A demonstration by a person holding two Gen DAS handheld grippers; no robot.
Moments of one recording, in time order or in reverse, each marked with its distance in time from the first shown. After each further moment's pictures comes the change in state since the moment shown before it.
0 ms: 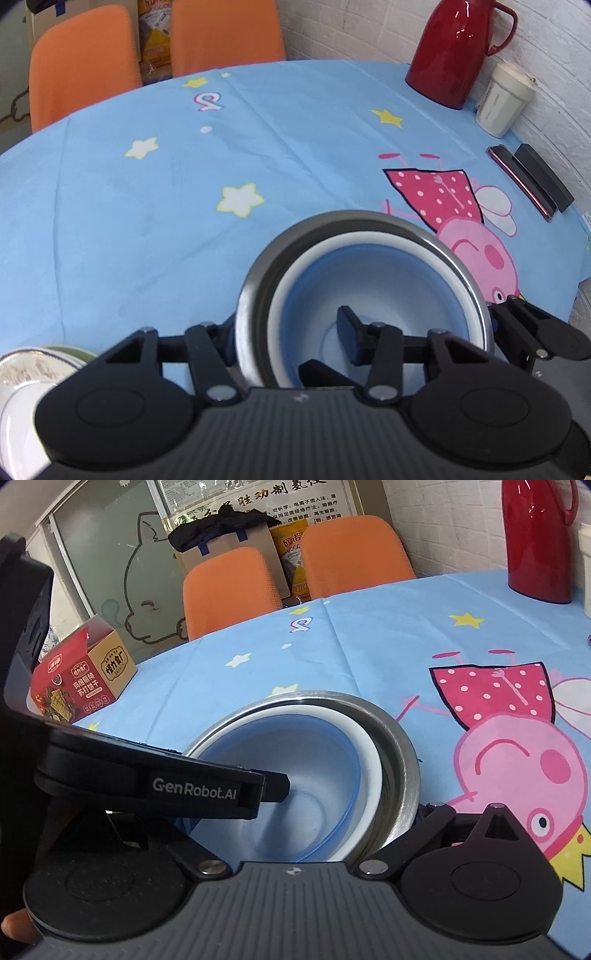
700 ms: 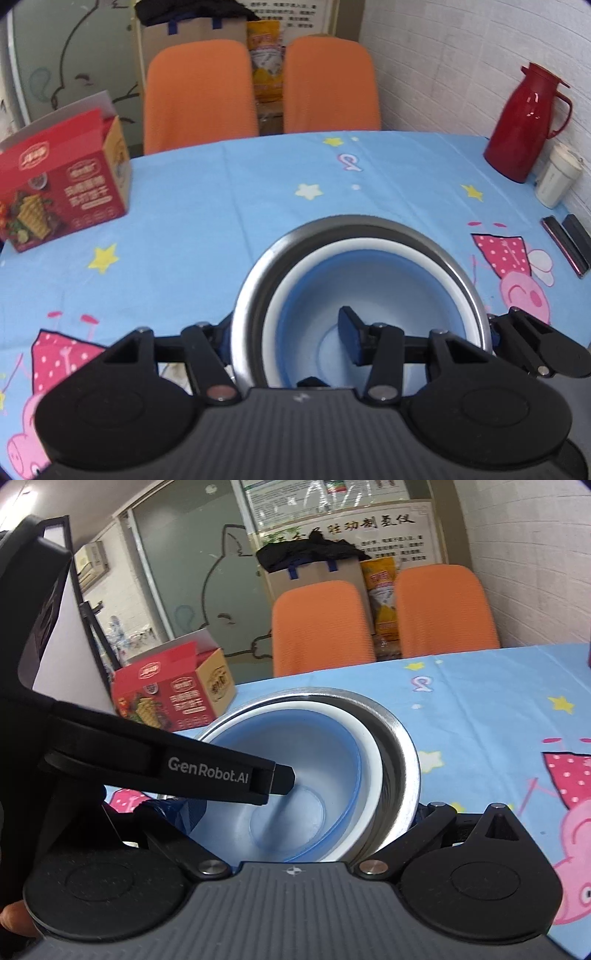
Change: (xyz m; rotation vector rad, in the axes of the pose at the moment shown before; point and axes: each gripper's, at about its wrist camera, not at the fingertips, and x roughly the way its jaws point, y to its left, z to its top) left arm -0.127 0.093 -0.038 -0.158 -0.139 0.209; right arm -0.018 0.126 0.021 -0.155 -0.068 0.226
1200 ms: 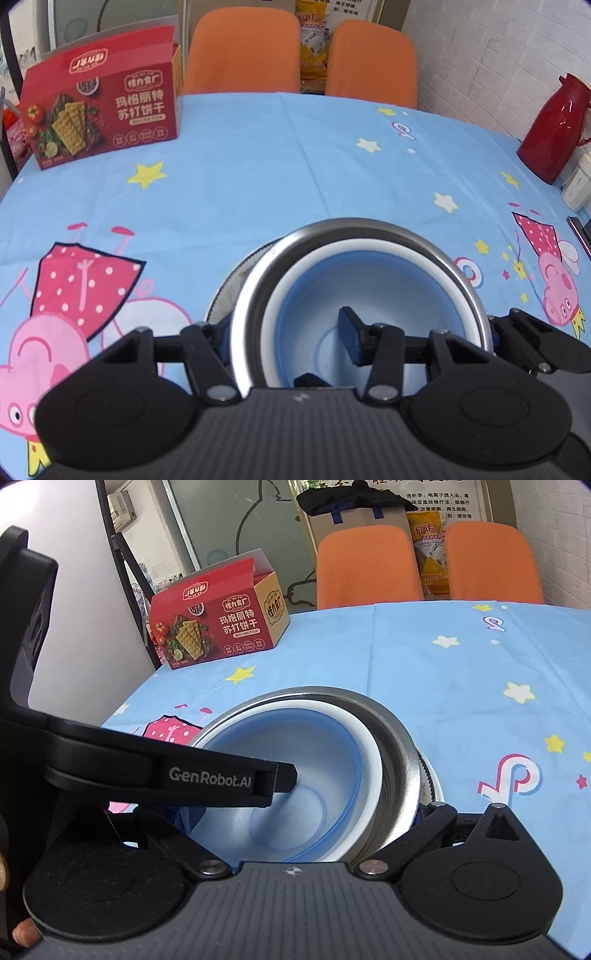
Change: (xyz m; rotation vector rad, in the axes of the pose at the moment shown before) left arm 0.013 0.056 -0.057 -0.110 0.027 0.009; right arm 0.030 0.042 -0.040 -0.042 0.140 0.031
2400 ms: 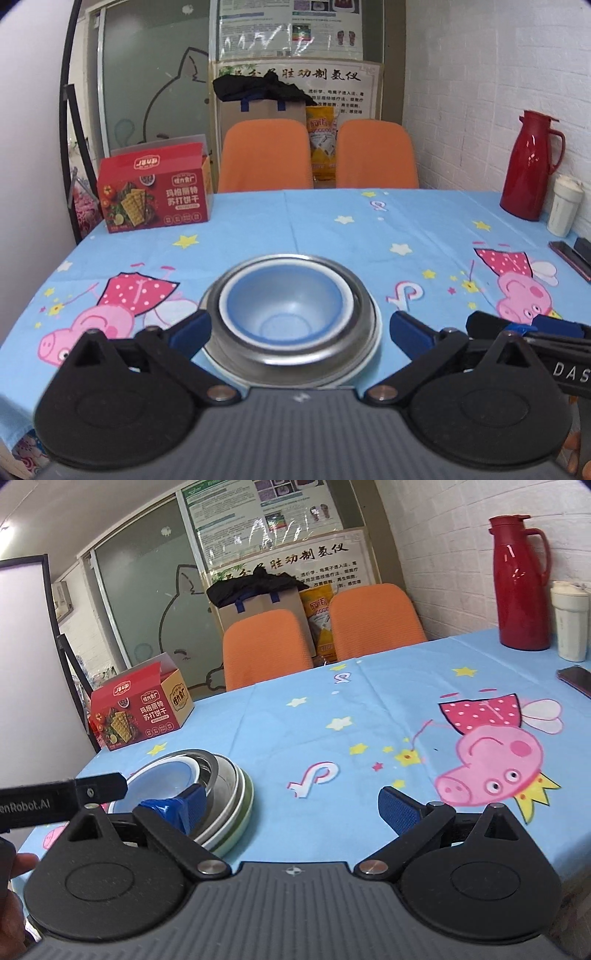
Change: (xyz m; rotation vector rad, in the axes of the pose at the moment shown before) left arm -0.111 -0.099 -0.106 0.054 -0.367 0.169; right arm -0.137 -0.073 -0.075 0.155 -0.304 -0.230
